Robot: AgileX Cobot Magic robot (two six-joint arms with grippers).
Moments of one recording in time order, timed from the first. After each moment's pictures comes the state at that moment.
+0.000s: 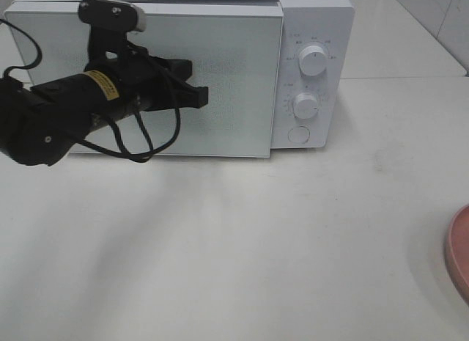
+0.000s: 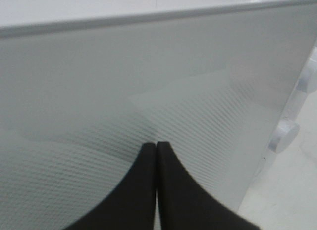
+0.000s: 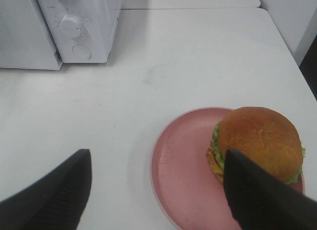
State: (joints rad) left arm -0.55 1.90 -0.90 0.08 -0.70 -0.12; right arm 0.04 0.00 -0.50 -0.02 1.00 0.11
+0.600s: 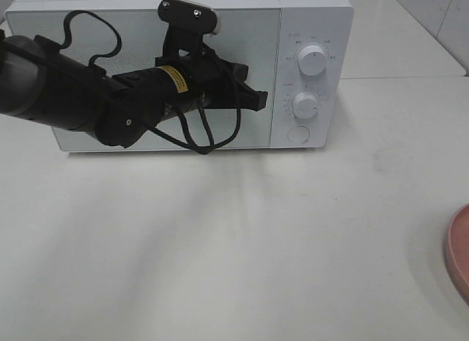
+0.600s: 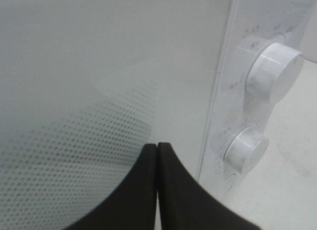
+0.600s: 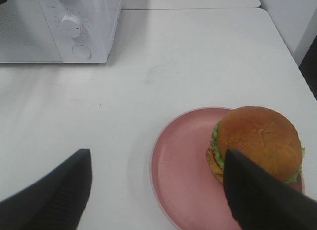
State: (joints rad) left arm -0.65 2.07 -1.17 0.05 -0.55 -0.05; right arm 0.04 0.00 -0.50 -0.02 1.00 0.11
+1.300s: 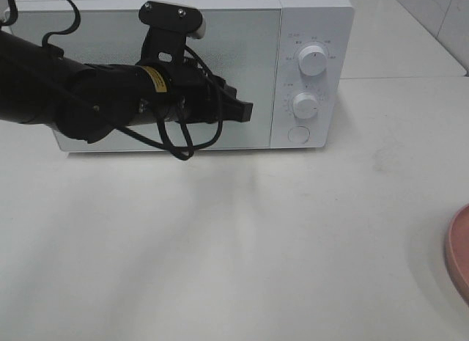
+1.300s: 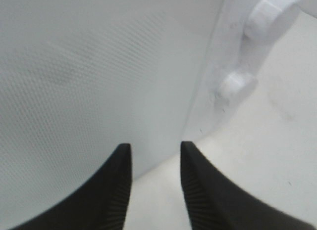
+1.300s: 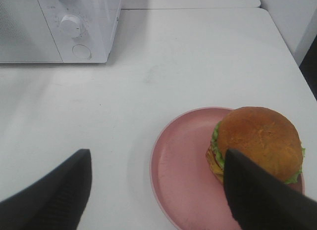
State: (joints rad) left arm -0.69 1.89 -1.04 -0.05 -0.29 -0.04; right arm 0.04 0.00 -0.50 -0.02 1.00 0.11
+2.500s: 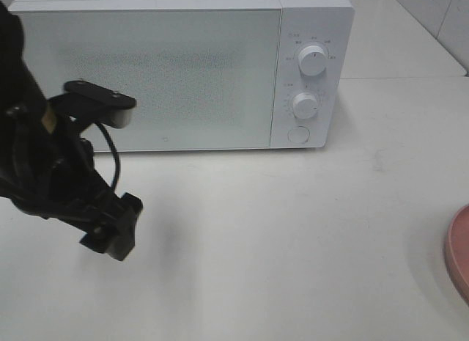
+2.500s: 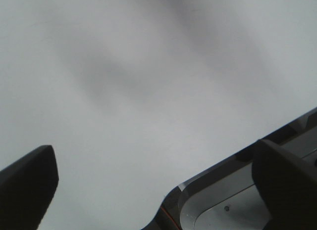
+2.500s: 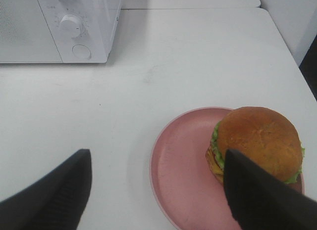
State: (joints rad) left arm -0.67 1.56 -0.95 0.00 0.90 -0.11; right arm 0.04 0.00 -0.50 -0.02 1.00 0.11
